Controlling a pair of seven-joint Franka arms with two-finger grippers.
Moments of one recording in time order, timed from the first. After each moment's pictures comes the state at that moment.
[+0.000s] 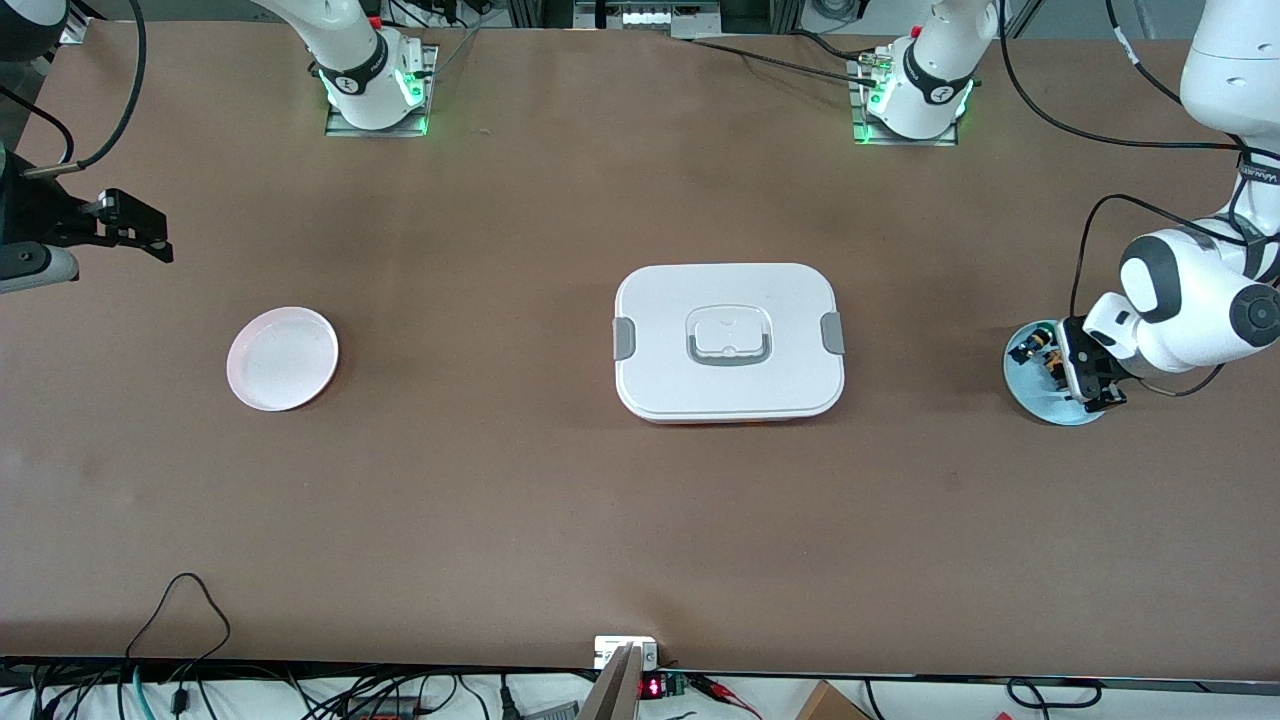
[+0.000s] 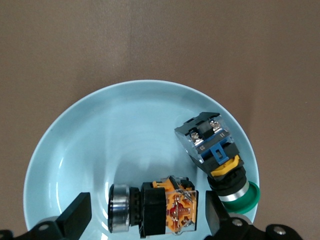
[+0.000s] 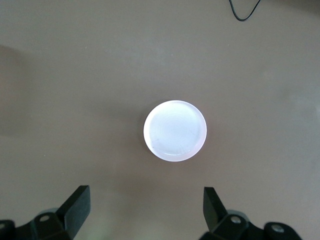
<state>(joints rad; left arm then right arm) 0.36 0.51 -0.04 -2.02 0.04 2.42 1.71 0.33 0.11 -0.34 -1.49 -0.01 1.55 -0.26</state>
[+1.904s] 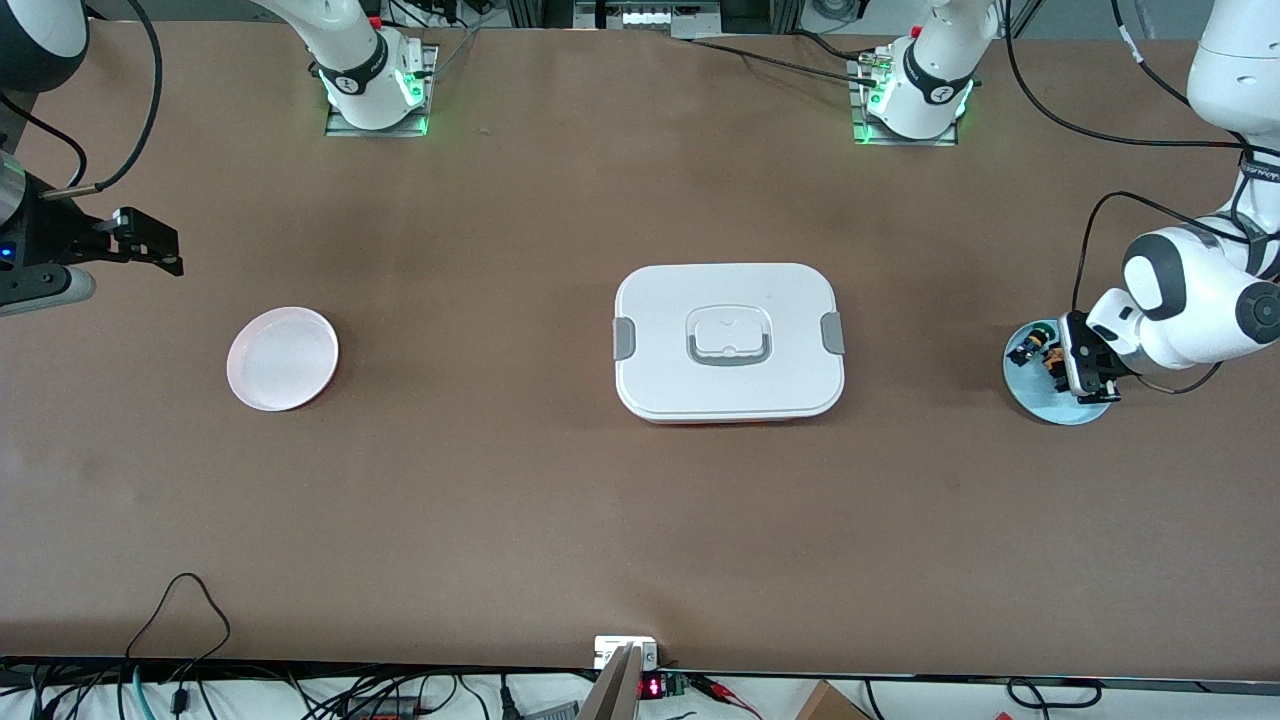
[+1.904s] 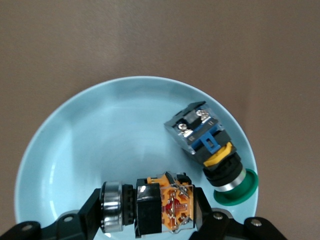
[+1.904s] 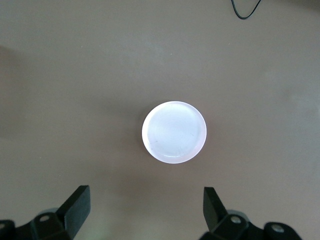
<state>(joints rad) 0.40 0.52 -0.07 -2.01 0.04 2.42 1.76 0.33 0.13 -0.34 -1.49 -0.01 1.56 -0.26</state>
